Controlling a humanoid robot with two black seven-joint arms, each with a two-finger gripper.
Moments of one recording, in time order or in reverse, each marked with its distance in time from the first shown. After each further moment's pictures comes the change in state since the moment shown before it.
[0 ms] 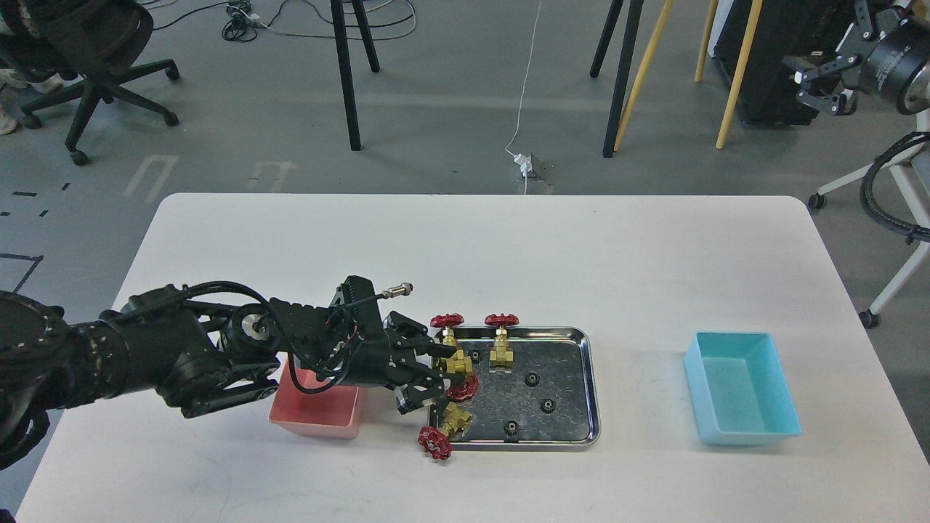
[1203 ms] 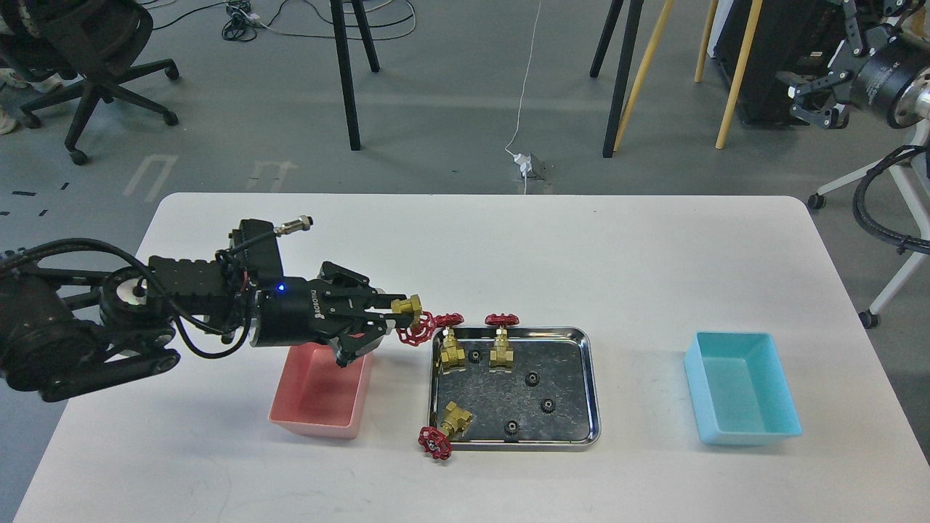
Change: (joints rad) left arm -0.110 0.457 -0.115 -0.415 0.001 0.009 0.000; right arm -0.022 0.015 0.001 -0.009 -0.001 0.000 0.004
